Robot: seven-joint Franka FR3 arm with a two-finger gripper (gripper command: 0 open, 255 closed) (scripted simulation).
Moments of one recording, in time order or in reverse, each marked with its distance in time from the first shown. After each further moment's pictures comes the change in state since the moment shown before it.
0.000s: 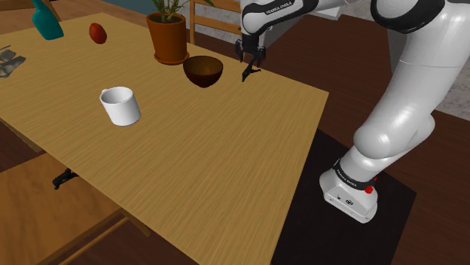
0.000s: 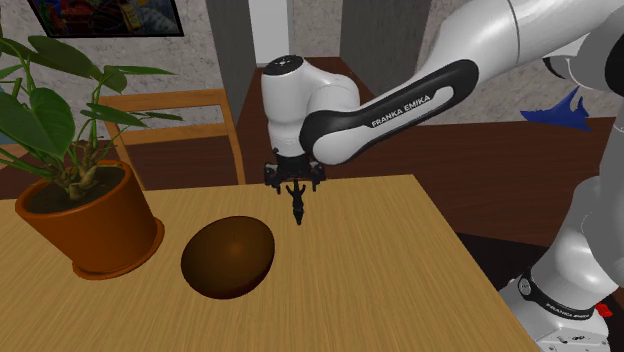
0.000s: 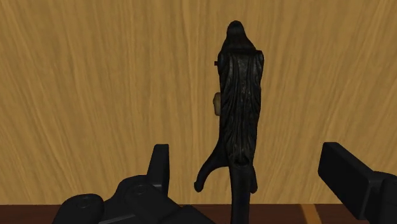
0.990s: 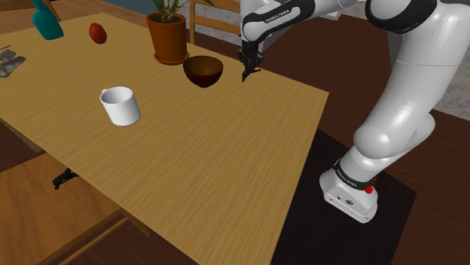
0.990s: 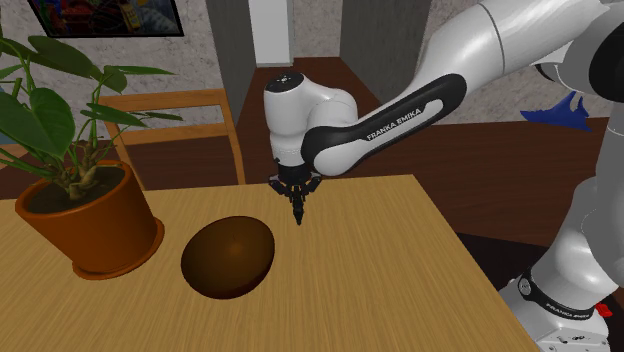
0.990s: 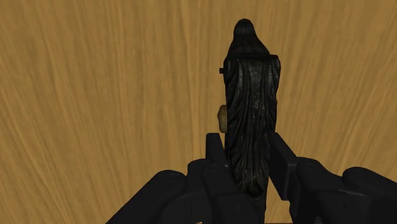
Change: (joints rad) arm -0.003 0.034 -0.010 -0.026 -0.019 0.059 0.016
